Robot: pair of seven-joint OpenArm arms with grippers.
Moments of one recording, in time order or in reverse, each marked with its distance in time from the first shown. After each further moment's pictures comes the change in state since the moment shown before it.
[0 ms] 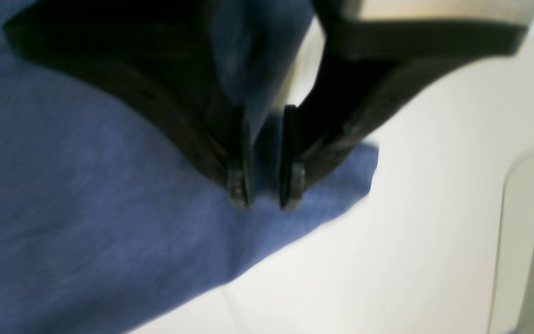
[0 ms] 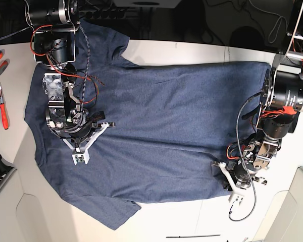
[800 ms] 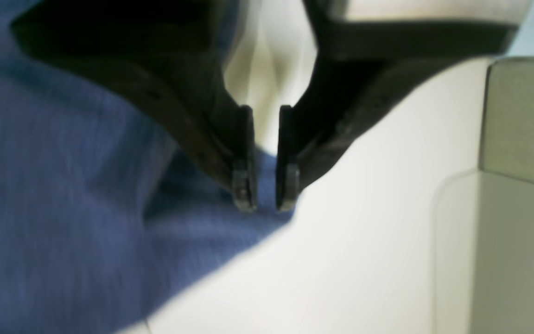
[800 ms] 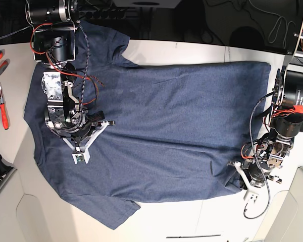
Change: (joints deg) left arm 0.9 -5.4 0.9 -1.2 1.1 0.7 0.5; right arm 0.0 0.0 0.0 3.2 1.1 1.1 -5.0
